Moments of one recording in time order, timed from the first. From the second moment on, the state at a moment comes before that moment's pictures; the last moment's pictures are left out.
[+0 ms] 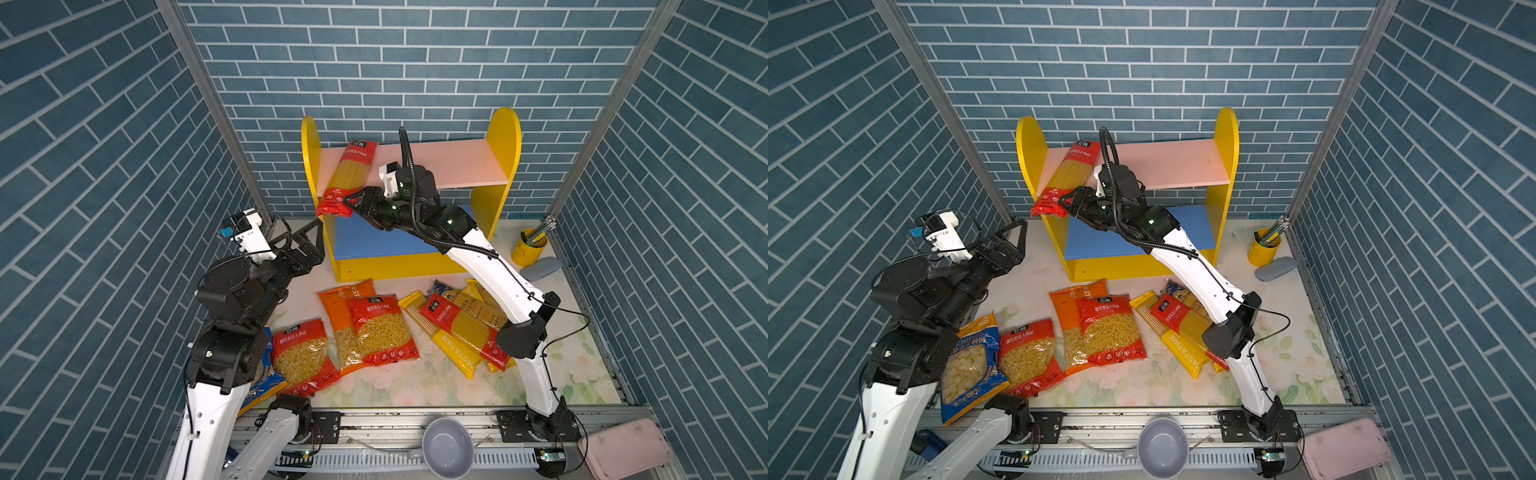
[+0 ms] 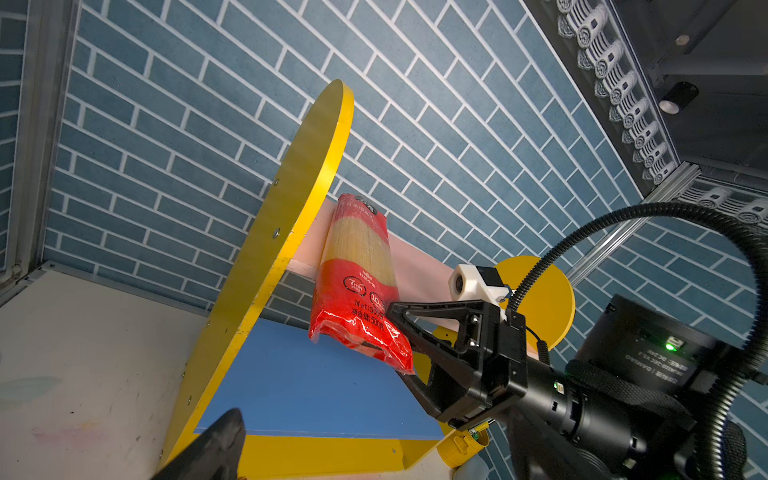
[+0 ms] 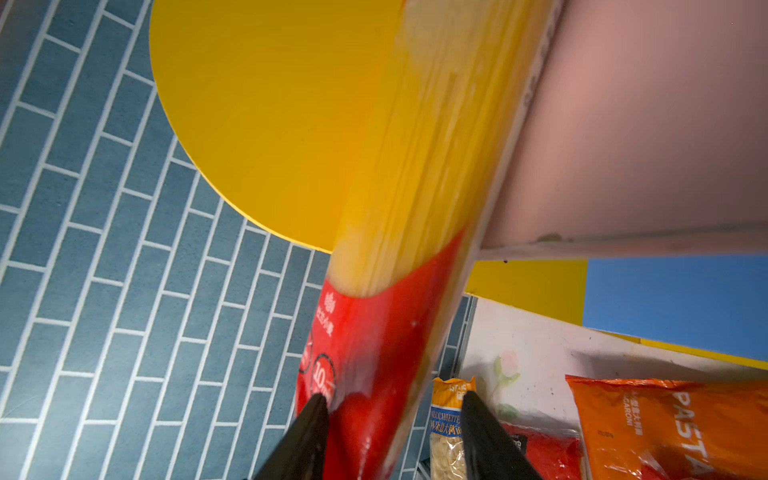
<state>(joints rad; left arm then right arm) -0.20 0.78 1.22 -0.42 0.07 -0.62 0.91 2.14 2.53 -0.63 -0.23 1.02</state>
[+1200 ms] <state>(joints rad) -0.20 0.87 1.14 -0.33 0.20 -0.70 0.81 2.24 2.67 -0.56 -0.56 1.04</state>
